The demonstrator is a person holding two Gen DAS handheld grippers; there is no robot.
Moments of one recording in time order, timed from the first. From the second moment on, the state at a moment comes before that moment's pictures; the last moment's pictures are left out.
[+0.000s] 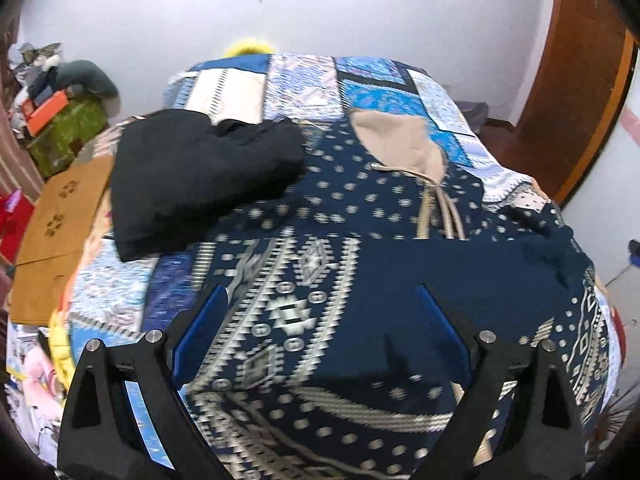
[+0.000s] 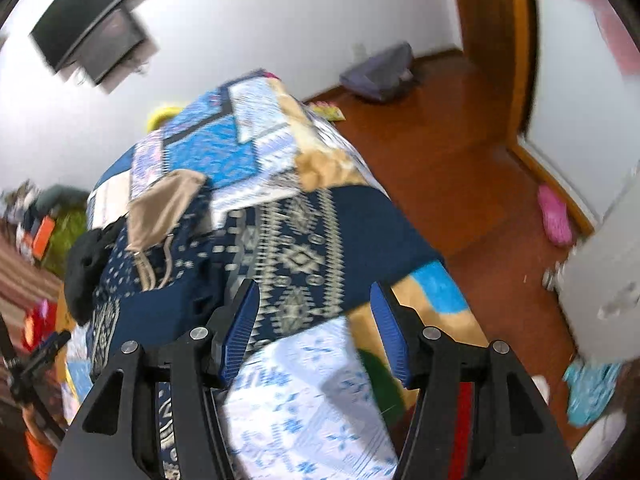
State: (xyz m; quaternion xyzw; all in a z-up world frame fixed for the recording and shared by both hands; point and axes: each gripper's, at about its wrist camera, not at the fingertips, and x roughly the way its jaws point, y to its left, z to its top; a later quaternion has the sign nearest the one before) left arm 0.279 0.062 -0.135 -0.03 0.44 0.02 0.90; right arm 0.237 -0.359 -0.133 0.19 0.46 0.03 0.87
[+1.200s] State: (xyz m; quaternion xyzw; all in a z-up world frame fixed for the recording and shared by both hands) left arm 0.272 0.061 -0.199 -0.03 0.49 0.02 0.87; right arm 0.302 -0.371 -0.114 0.23 0.39 -0.06 0.89
